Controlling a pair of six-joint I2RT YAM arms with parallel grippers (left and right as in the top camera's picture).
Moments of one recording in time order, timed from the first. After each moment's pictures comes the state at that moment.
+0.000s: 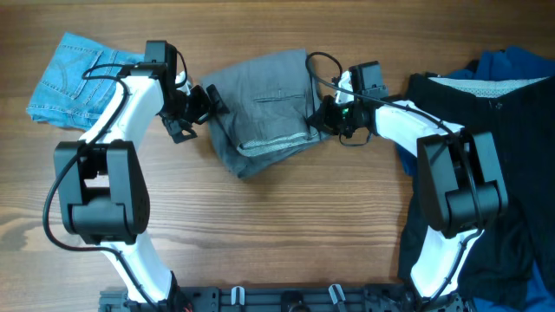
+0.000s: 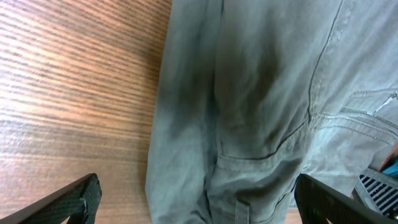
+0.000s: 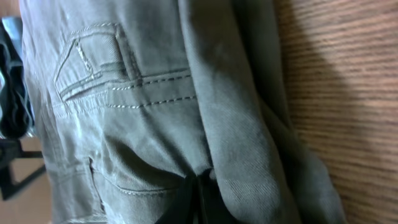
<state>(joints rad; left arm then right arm) -0.03 1.99 1.43 -0.86 0.39 -0.52 0.23 2.03 1.18 -0.25 -0.60 0.61</state>
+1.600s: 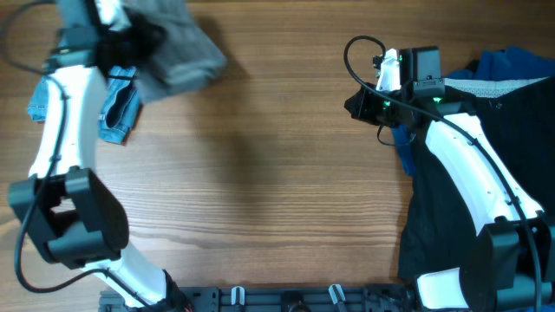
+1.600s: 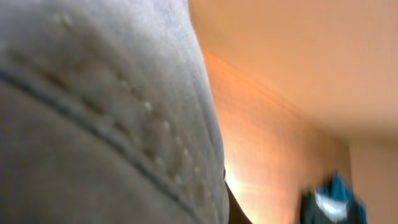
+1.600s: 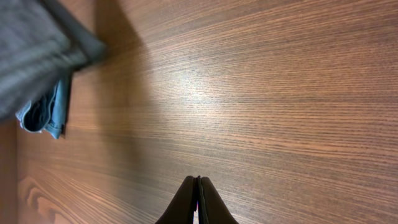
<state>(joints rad) 0.19 1.88 1.63 -0.49 0.50 -0.48 0.13 1.60 1.17 -0.56 -0.46 0.39</state>
